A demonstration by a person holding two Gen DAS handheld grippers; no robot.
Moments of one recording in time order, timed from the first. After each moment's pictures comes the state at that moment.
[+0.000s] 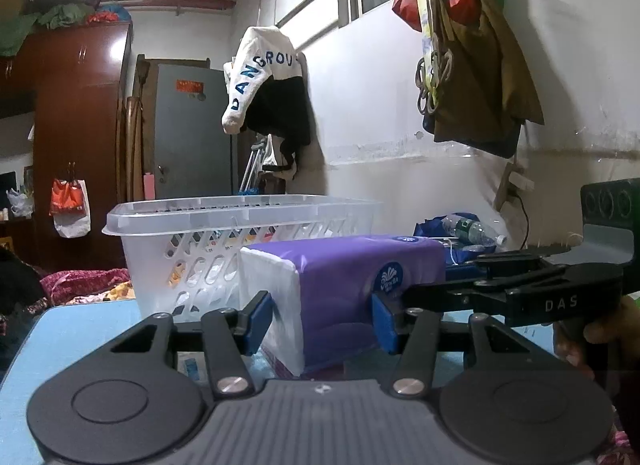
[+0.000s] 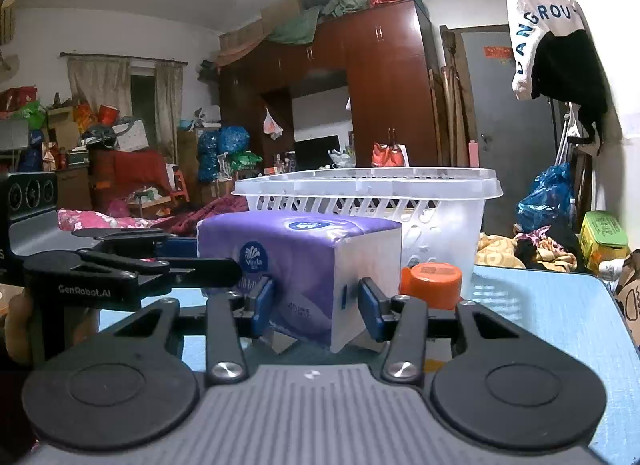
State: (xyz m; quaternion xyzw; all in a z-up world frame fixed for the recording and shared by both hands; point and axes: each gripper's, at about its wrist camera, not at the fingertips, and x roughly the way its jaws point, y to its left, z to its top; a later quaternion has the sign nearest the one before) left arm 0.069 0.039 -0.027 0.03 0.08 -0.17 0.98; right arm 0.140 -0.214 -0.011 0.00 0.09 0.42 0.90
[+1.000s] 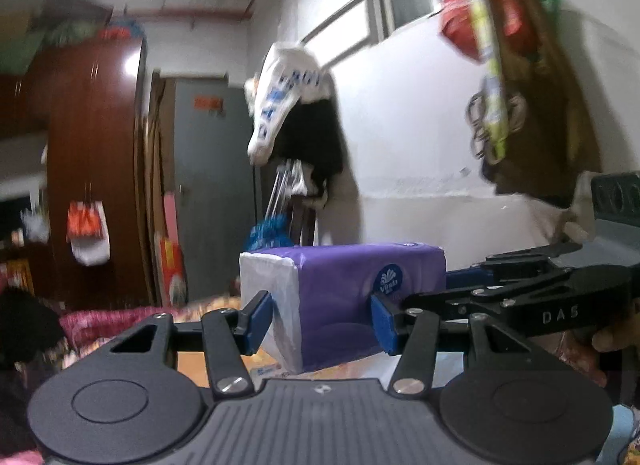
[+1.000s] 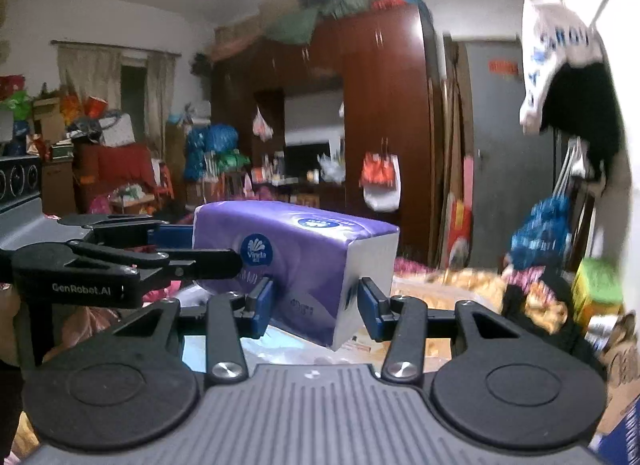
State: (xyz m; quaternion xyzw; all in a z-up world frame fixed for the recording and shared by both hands) left arm 0.188 0.071 0.079 0.03 0.08 -0.14 0.99; right arm 0.256 -0.152 0.085 -0.03 0.10 0.41 0.91
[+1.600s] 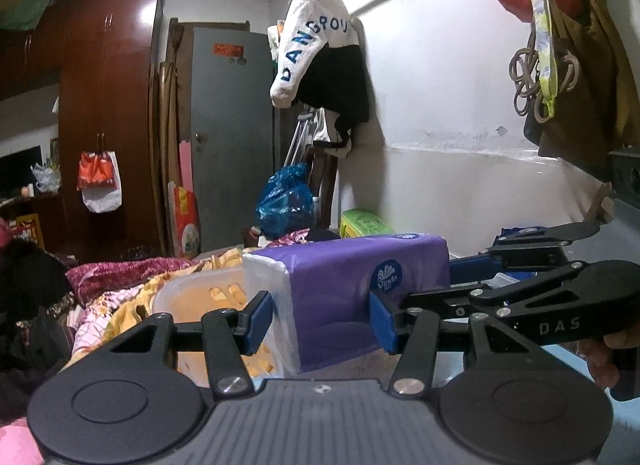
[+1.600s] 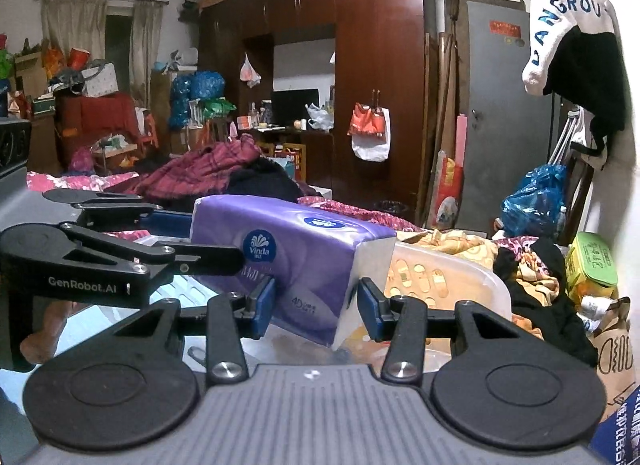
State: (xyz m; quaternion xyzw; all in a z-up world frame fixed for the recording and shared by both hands) left arm 0.237 0.078 0.055 0.02 0.15 -0.11 0.98; right arm 0.280 -0.129 0.067 -0.08 0.16 0.38 0.91
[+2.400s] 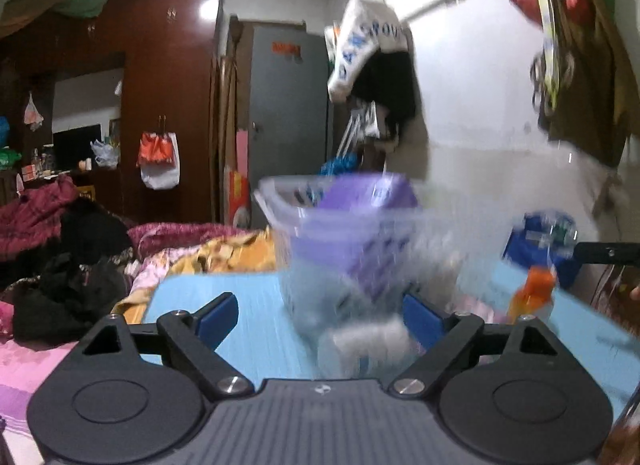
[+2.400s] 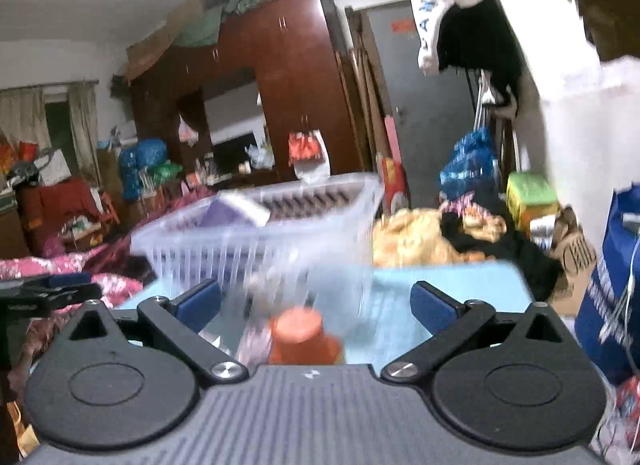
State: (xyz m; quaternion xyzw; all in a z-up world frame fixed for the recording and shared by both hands) left arm 0.089 0.106 0.000 0.00 0.16 -0.04 0.99; right arm 0.180 -0.250 0.025 0.06 0.16 0.31 0.94
